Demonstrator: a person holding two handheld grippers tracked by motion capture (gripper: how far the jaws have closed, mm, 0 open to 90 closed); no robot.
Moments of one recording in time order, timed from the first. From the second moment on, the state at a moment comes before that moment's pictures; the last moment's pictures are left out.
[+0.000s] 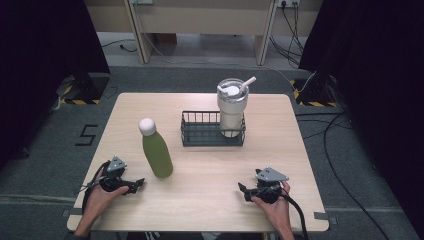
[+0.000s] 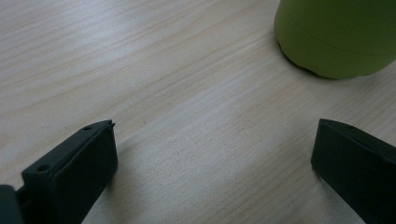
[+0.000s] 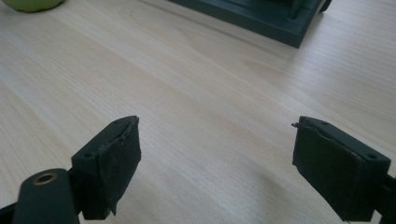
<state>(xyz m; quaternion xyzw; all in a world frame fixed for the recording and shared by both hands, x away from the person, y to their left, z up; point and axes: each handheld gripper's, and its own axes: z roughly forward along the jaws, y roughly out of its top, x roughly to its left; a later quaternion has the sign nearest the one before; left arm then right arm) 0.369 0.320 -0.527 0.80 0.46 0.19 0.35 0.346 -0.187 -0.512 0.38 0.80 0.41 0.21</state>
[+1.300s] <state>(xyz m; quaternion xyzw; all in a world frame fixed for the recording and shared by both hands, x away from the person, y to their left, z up) 0.369 0.320 -0.527 0.80 0.46 0.19 0.35 0.323 -0.200 -0.519 0.39 0.83 0.35 0.17</state>
